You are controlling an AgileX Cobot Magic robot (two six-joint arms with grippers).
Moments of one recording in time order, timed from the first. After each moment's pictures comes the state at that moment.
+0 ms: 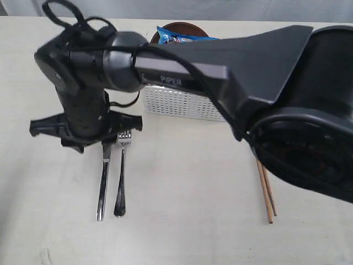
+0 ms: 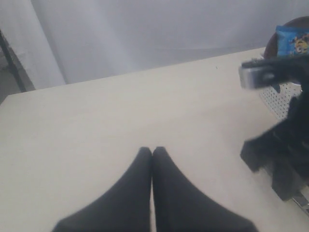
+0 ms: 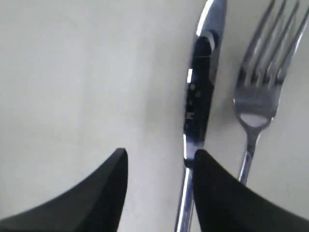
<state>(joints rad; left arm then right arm) -0.15 0.00 0.00 0.10 0.31 0.04 1.05 2.29 -1.87 -0.02 1.03 0.85</state>
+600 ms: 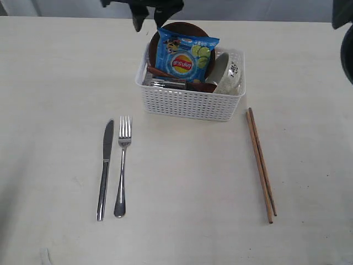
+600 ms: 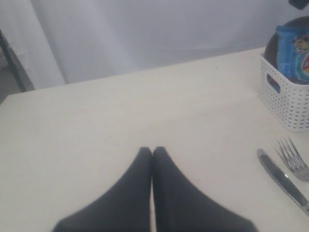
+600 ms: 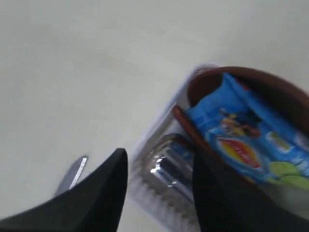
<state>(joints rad) -0.15 0.00 0.00 0.10 0.31 0.04 0.68 2.16 -2.16 0.01 1.21 0.17</state>
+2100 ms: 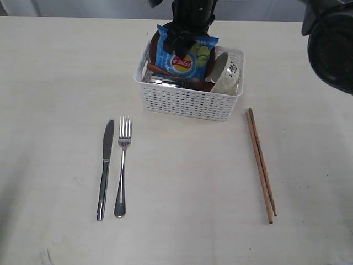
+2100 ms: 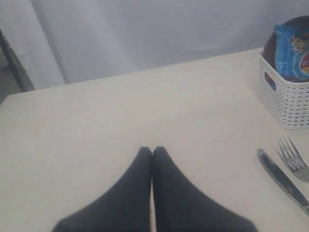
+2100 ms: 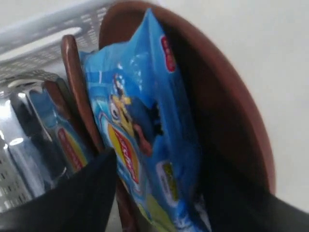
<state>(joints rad) -0.15 0.00 0.00 0.10 0.31 0.04 0.54 2.33 -2.16 -0.06 1.20 -0.46</state>
